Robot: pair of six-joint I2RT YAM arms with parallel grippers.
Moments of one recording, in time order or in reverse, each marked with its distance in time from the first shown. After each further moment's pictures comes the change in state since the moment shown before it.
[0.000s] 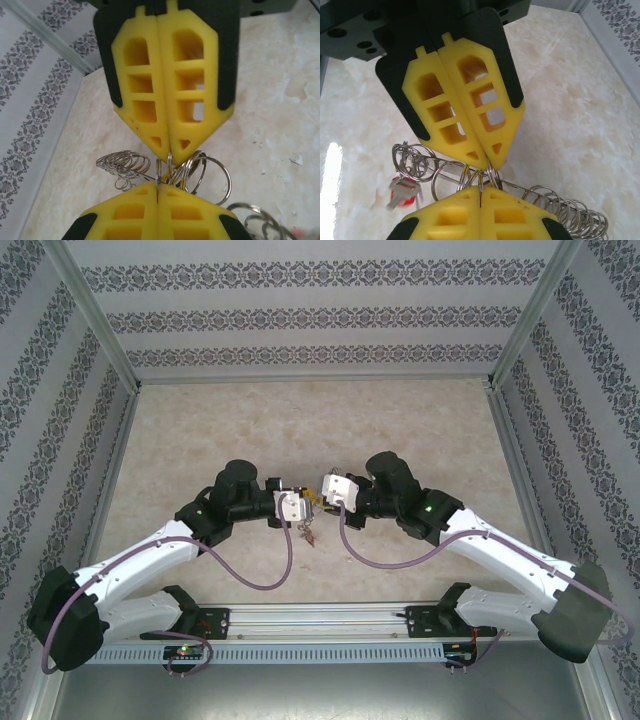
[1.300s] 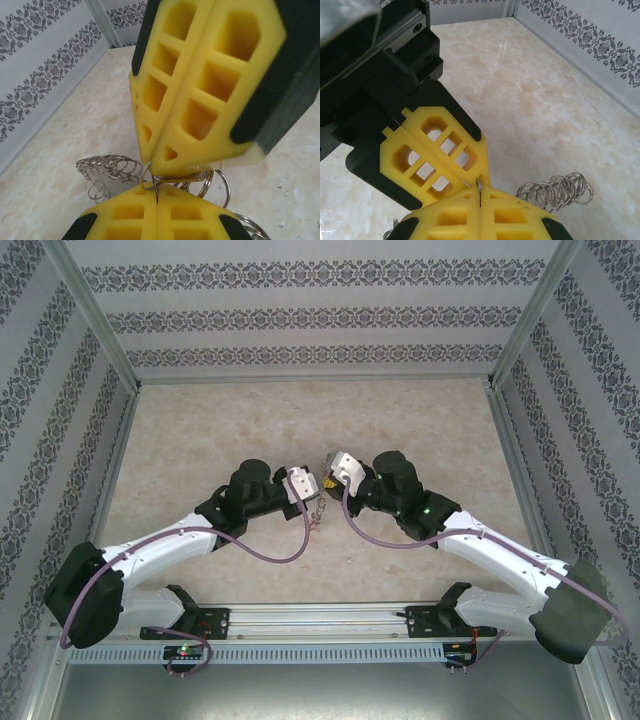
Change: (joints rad) left arm -0.032 0.147 -0.002 0.221 -0.151 -0.363; right arm -0.049 0.006 -0.075 0.241 0.104 0.277
